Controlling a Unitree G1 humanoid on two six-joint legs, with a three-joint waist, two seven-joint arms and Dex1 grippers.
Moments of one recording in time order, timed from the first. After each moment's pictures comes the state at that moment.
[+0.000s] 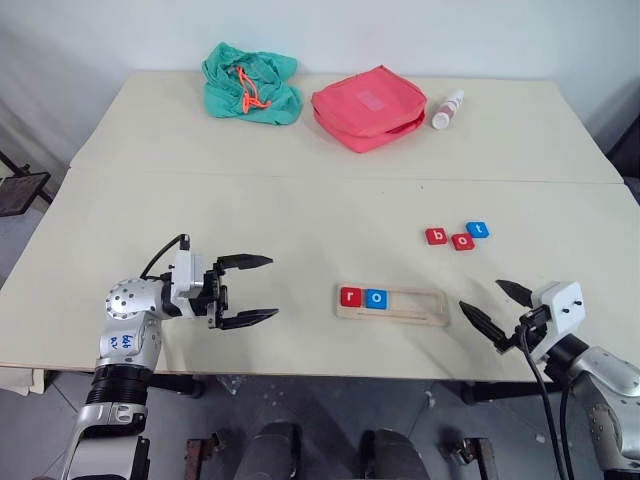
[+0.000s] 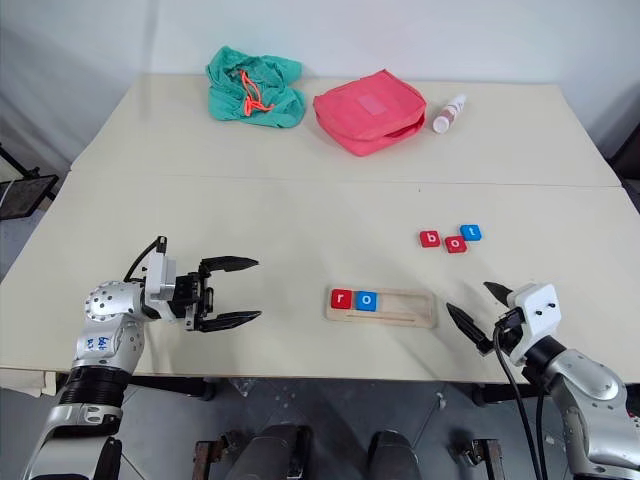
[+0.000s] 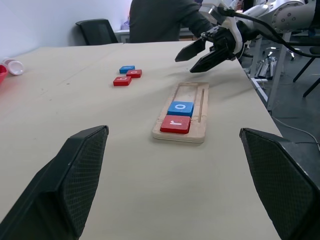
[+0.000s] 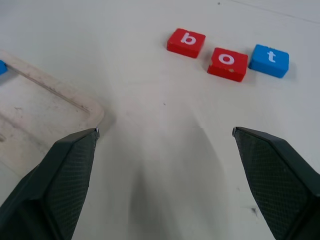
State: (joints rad) left arm -0.41 0.50 0.11 0.33 -0.47 -0.20 -1.41; right arm 0.11 -0.59 -0.33 -0.08 0.41 0.13 0.73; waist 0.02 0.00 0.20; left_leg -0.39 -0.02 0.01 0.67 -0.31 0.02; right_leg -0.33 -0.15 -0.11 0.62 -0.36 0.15
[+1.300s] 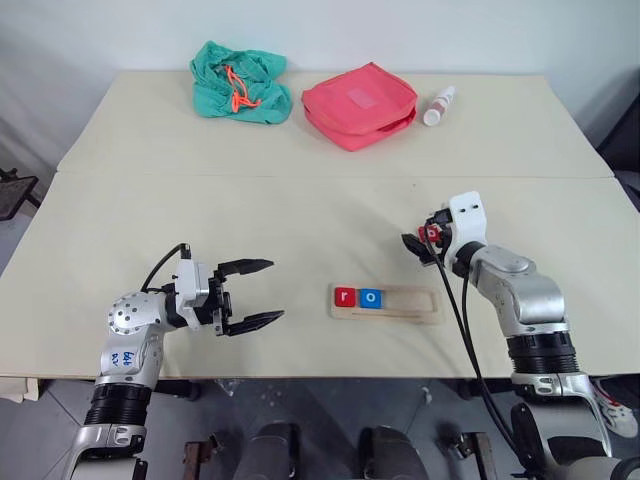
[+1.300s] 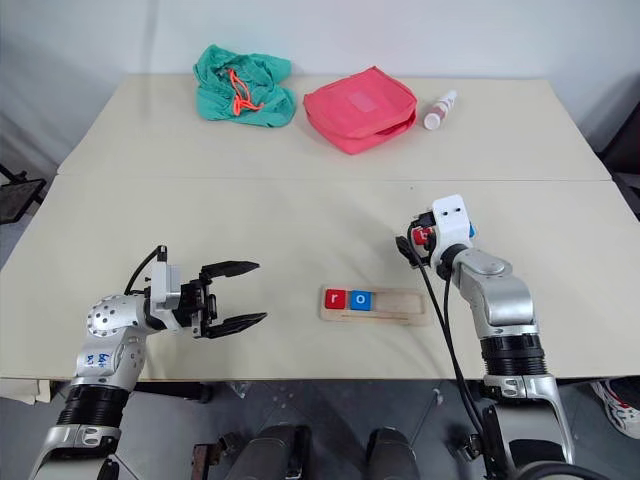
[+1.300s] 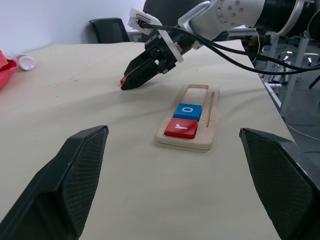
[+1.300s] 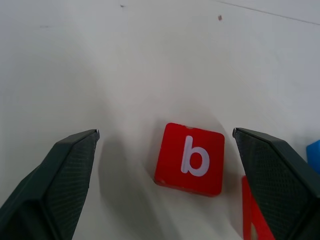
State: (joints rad) left arm -0.31 0.49 0.10 0.21 -0.46 -0.18 -1.27; right arm -0.60 -0.43 -0.06 0.12 0.22 0.73 0.34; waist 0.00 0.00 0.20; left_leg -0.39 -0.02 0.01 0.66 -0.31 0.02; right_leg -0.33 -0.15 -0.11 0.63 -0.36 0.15
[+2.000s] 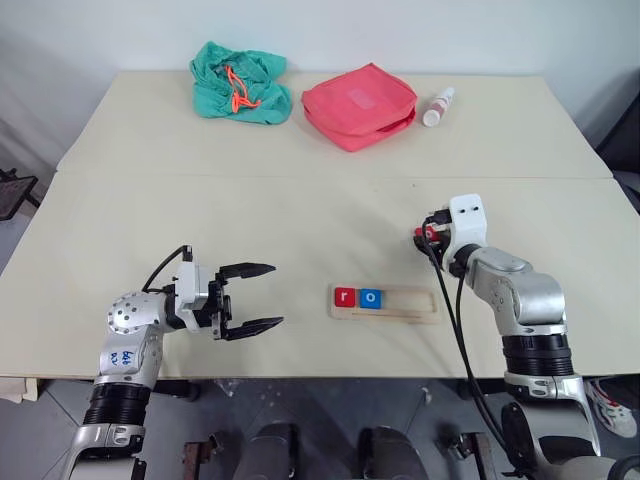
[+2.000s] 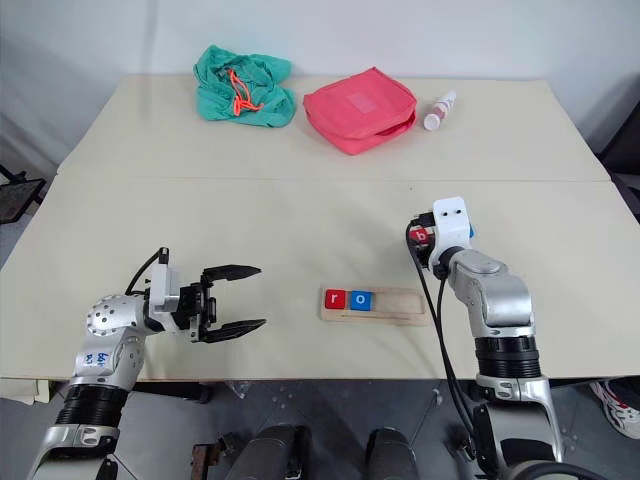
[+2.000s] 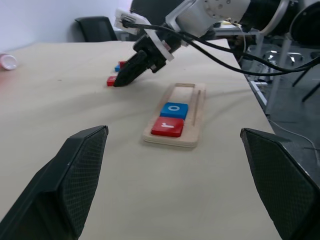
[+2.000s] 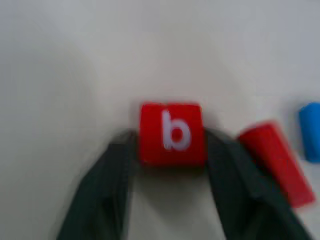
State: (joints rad) left arm -0.31 0.51 0.09 0.21 -0.47 -0.16 -1.34; right arm -0.60 -0.38 -0.10 0.05 0.21 0.89 0.25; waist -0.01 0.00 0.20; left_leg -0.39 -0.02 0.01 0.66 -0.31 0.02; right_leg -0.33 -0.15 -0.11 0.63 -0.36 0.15
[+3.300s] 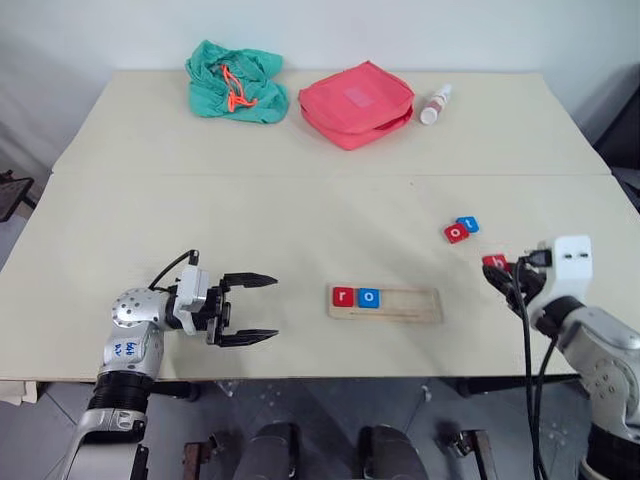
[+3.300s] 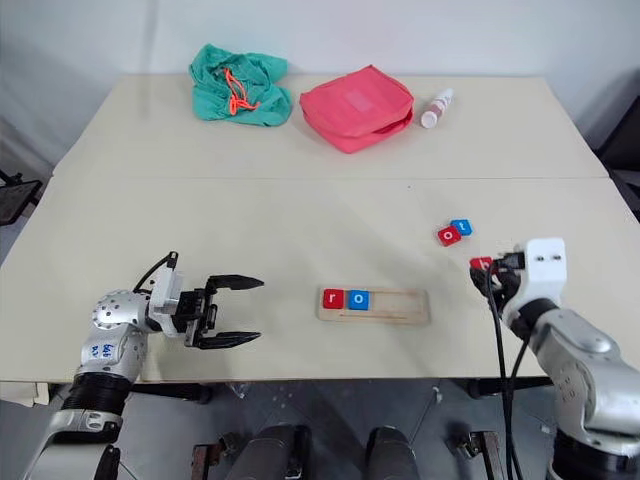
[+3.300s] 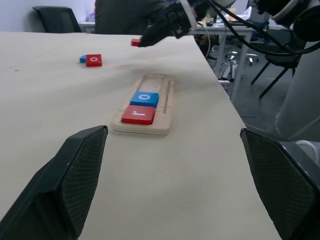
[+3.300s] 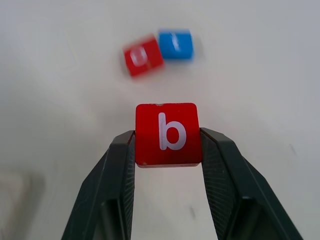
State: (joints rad) left arm -0.38 0.51 0.07 0.37 -0.48 -0.19 -1.50; right arm -0.04 -0.49 -0.48 -0.53 0.43 1.00 0.32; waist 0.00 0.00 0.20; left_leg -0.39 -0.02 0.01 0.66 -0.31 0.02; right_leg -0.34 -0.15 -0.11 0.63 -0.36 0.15
